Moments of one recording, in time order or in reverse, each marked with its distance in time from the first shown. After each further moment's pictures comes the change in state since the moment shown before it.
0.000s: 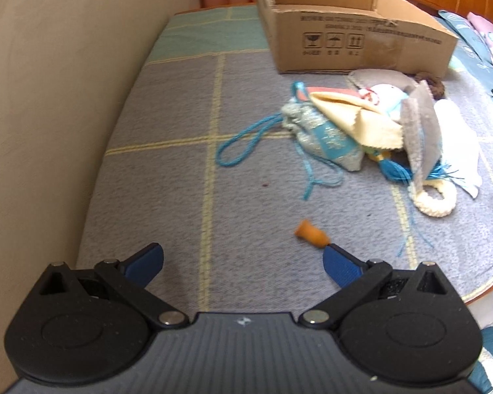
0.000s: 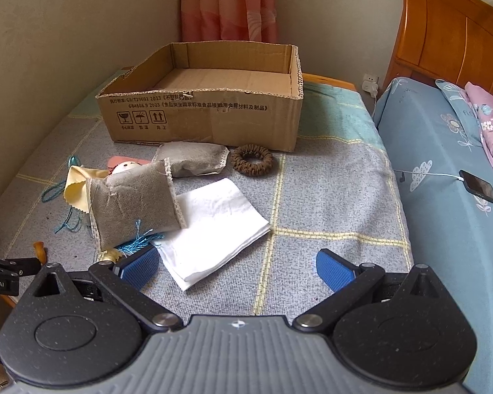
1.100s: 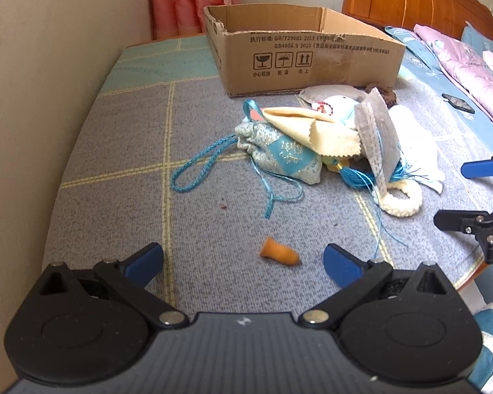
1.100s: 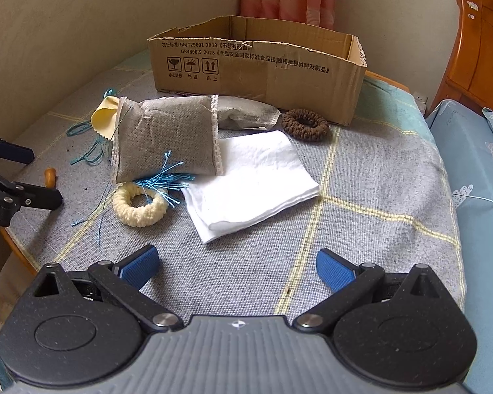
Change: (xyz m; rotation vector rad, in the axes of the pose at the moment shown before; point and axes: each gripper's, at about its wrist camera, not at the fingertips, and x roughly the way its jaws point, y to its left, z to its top) left arm 0.003 0.005 -0.013 0.090 -0.141 -0.158; right arm 0.032 0.011 -0.041 -0.179 -0.010 0.121
